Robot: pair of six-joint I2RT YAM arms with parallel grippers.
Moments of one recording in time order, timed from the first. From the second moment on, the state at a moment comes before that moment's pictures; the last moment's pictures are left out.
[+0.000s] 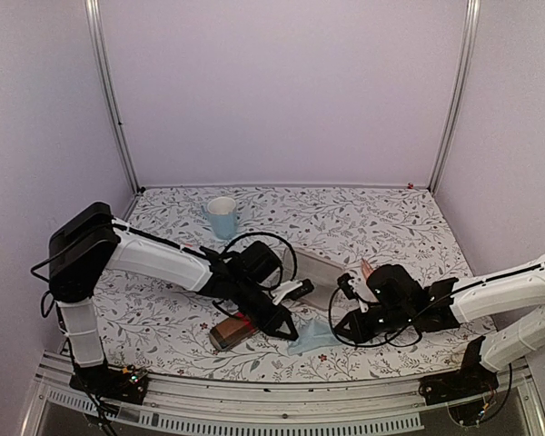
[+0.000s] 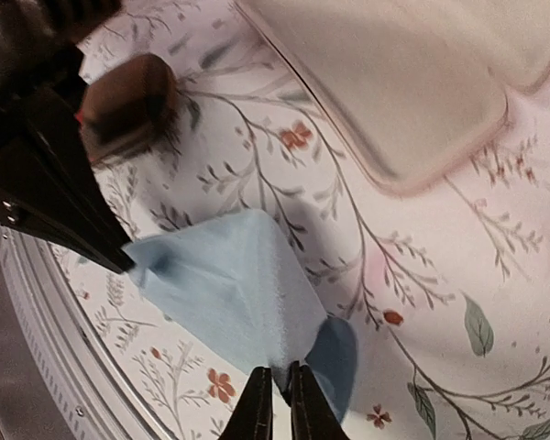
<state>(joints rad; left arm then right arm) -1.02 1.91 1.10 -0.17 0.61 -0.27 0.99 1.29 0.50 -0.01 -0.13 0.55</state>
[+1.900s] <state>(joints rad) -1.05 1.99 1.13 -0.22 0.69 -0.25 1.14 1.29 0.54 -0.26 -0.07 0.62</state>
